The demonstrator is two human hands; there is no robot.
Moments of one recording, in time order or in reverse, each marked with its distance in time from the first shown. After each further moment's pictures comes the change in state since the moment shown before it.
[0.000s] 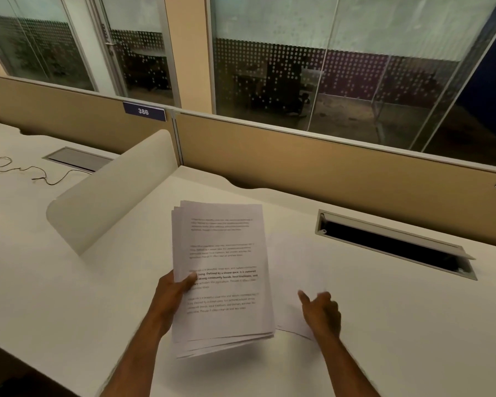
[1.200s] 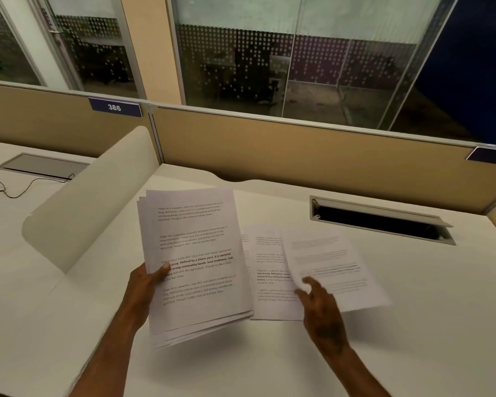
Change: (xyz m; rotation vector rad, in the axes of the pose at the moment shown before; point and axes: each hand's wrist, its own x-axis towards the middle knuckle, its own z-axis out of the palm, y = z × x) left_hand 0.045 0.023 -0.079 0.044 -0.012 0.030; right_hand -0.043 0.027 0.031 -0.444 0.519 -0.943
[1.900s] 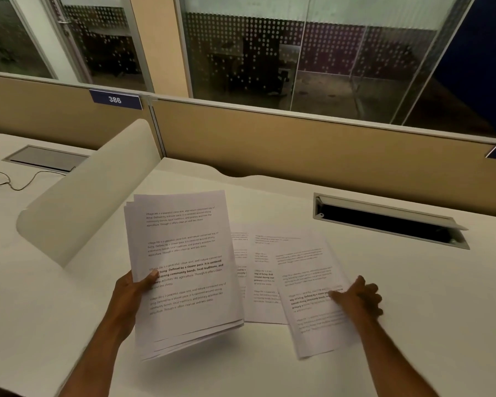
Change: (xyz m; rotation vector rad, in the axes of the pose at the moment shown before) left_hand -0.004 -0.014 -0.005 0.004 0.074 -0.050; right_hand 0.055 0.095 0.006 0.182 -0.618 1.050
